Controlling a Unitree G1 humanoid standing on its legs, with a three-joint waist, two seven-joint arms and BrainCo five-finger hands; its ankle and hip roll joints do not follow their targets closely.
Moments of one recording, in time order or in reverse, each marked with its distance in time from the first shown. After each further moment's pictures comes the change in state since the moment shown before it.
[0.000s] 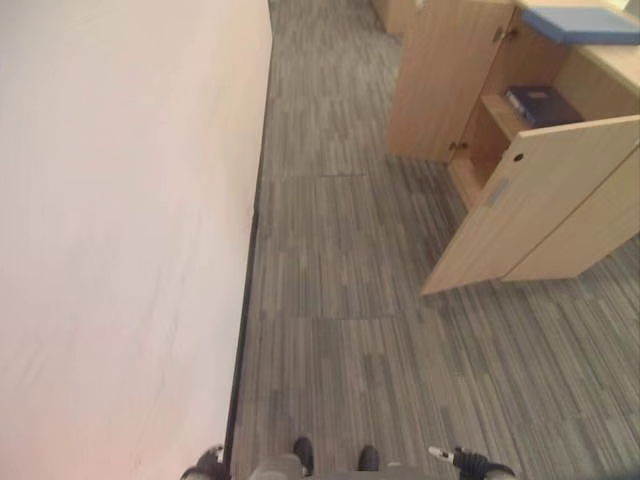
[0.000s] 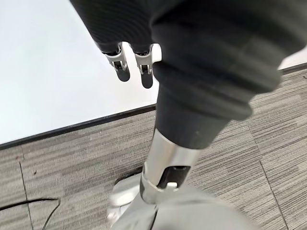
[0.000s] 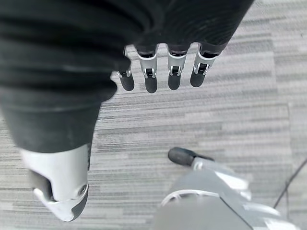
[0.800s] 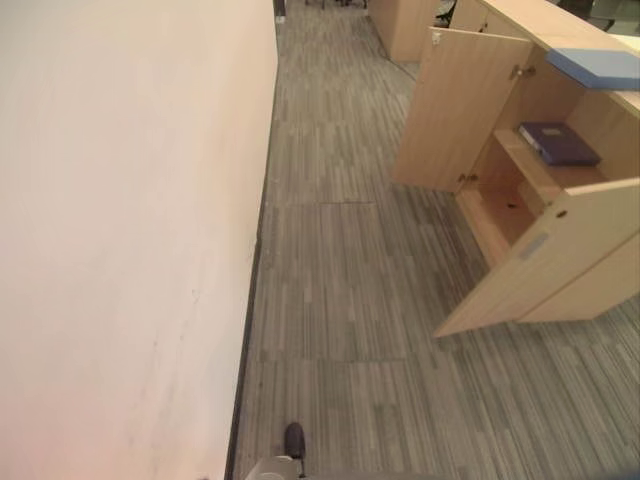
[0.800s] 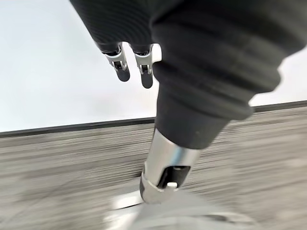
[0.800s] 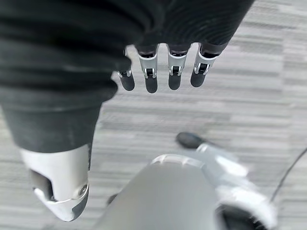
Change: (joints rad) left arm 0.062 0.010 0.064 0.024 -0.063 0.005 -0.010; right arm 0.055 0.054 0.034 0.062 -0.110 0.023 0.025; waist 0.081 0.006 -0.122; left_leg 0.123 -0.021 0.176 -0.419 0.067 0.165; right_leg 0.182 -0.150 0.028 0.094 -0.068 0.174
